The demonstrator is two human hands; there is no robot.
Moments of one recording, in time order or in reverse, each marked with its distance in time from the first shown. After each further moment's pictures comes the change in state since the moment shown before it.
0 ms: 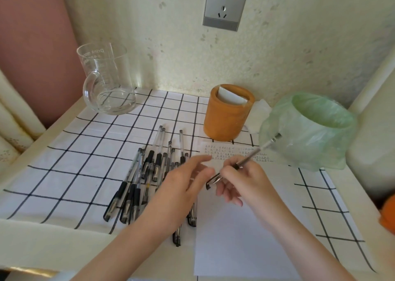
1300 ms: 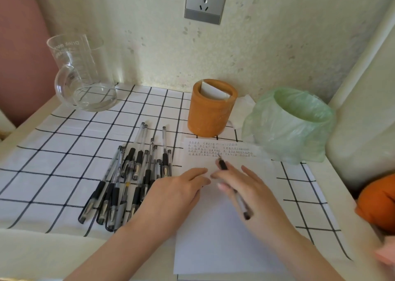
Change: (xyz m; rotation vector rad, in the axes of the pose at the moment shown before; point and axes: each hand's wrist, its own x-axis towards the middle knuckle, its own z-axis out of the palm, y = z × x) left_hand 0.007 -0.020 0.025 0.750 -0.025 0.379; right_hand -0.015 0.056 -0.044 -0.850 0.031 -0.522
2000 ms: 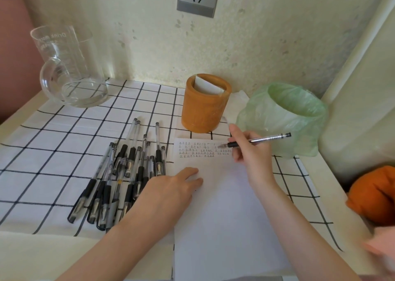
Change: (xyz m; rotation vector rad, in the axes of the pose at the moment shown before) left_hand -0.001 -0.002 0.008 0.156 -0.029 0.107; right_hand 0.067 0.021 -0.005 0.899 0.523 0.500
